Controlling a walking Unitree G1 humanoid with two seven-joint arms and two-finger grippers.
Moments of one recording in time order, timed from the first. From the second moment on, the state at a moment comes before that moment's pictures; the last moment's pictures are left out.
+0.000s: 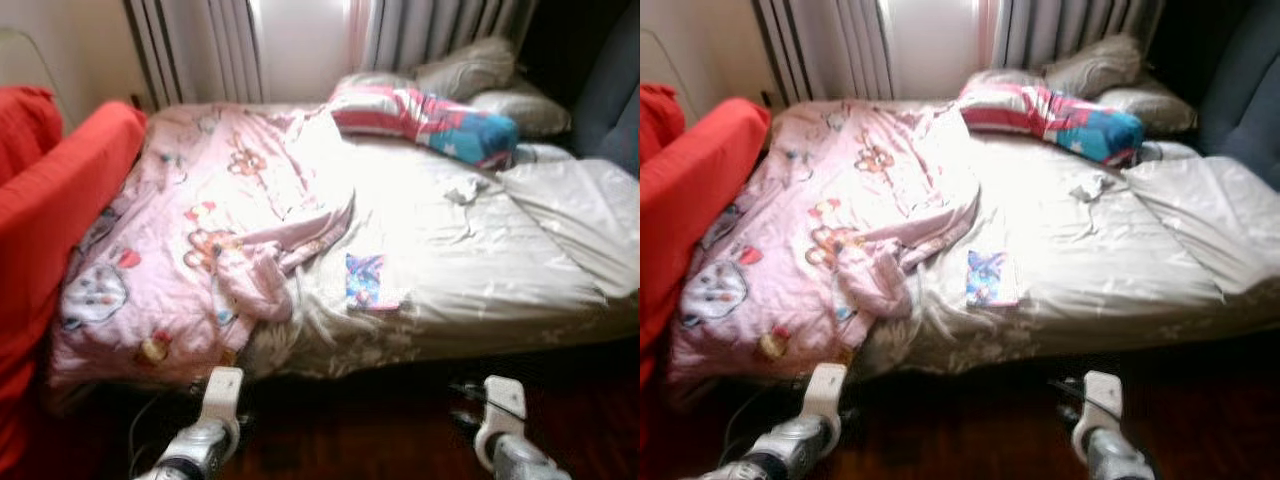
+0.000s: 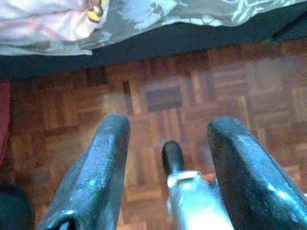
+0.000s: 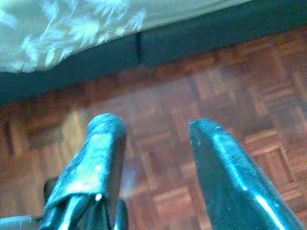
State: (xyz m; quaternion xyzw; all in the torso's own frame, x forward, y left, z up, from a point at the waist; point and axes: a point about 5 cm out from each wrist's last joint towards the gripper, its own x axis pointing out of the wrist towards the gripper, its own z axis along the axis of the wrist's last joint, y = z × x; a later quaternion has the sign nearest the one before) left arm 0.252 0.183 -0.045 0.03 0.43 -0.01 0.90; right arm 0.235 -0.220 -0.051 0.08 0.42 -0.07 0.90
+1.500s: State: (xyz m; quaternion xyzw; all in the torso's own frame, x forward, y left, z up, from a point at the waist) left arm 0.261 0.174 -0.035 -0.01 0.32 0.01 0.95; right arm 0.240 -0.230 -0.038 0.08 0.30 -0.12 0.94
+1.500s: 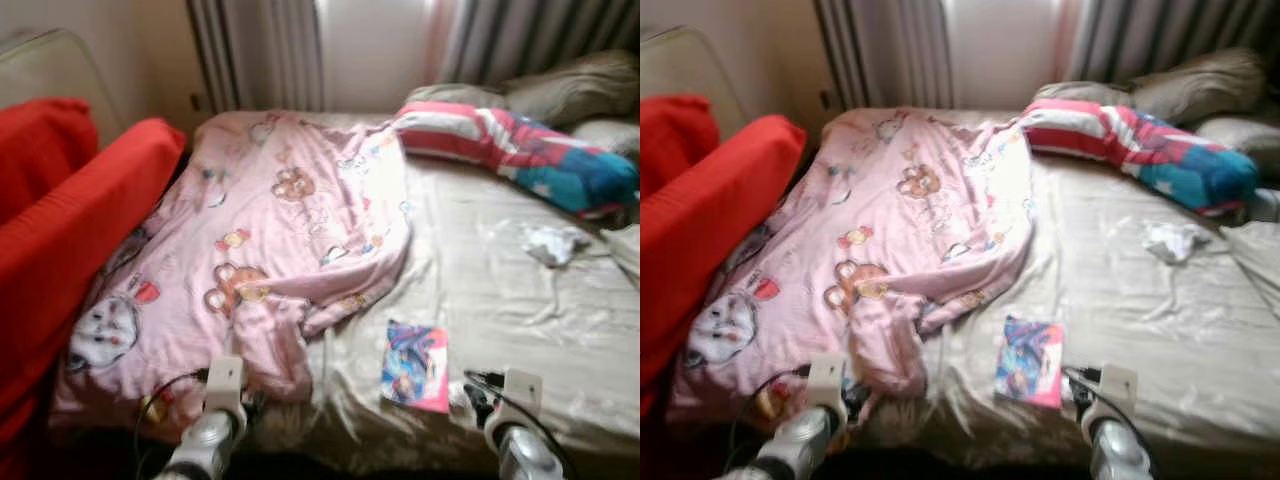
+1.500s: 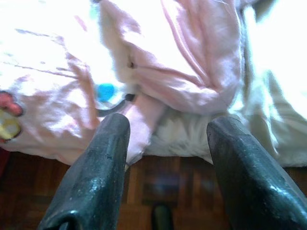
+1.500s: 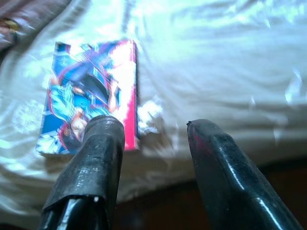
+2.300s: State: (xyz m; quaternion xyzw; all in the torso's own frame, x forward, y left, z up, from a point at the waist) left arm 0.298 0.190 0.032 0.01 0.05 0.01 1.00; right arm 0.257 -0.245 0.011 0.02 0.07 -0.10 0.99
